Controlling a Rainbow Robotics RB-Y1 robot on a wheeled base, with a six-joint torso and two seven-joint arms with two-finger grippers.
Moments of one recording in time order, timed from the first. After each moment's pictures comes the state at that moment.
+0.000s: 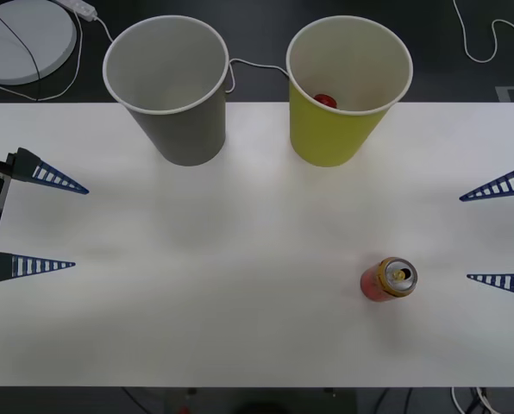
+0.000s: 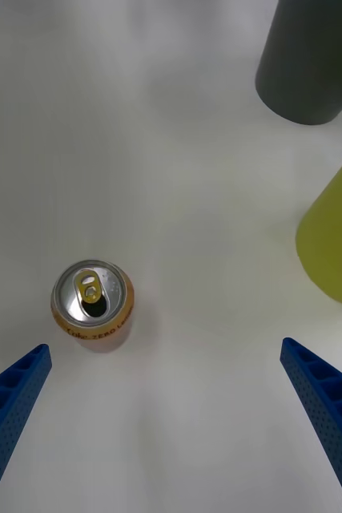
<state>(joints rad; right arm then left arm) 0.02 -0.85 -0.44 -1.89 1.50 -1.57 -0.02 -0.18 0.96 0.21 -1.67 -1.44 -1.57 -0.03</state>
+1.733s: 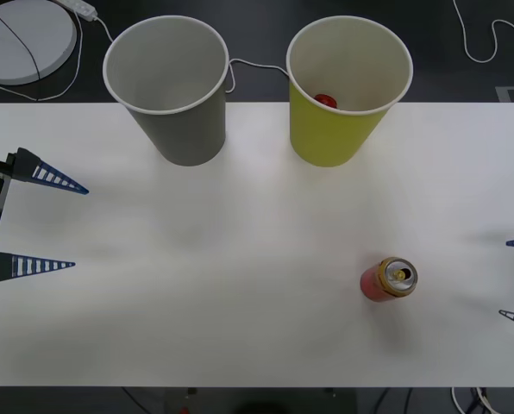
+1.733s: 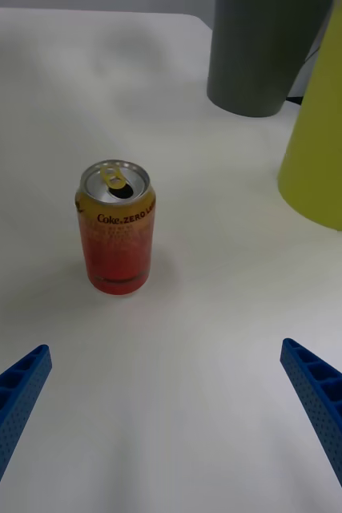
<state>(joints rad) 0.03 -0.92 -0.27 -1.02 1.09 -1.57 0.70 -0.18 0.96 0.21 -1.67 -1.44 -1.57 -0.03</state>
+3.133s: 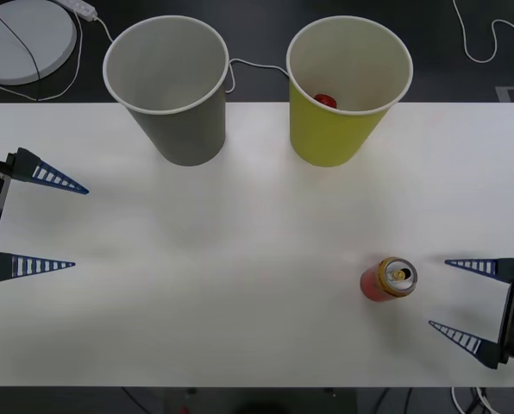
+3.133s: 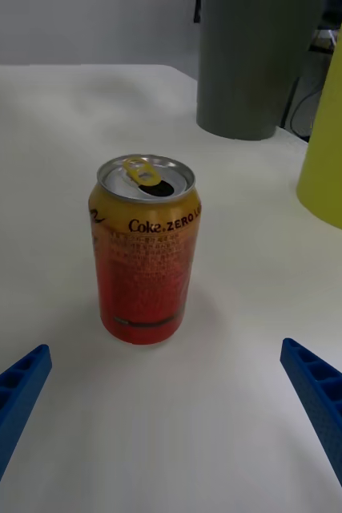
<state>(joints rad) -0.06 -0.68 -0.21 -0.77 1.09 -1.57 0.90 -0.18 0.96 0.21 -1.67 -1.44 -1.57 -0.03</state>
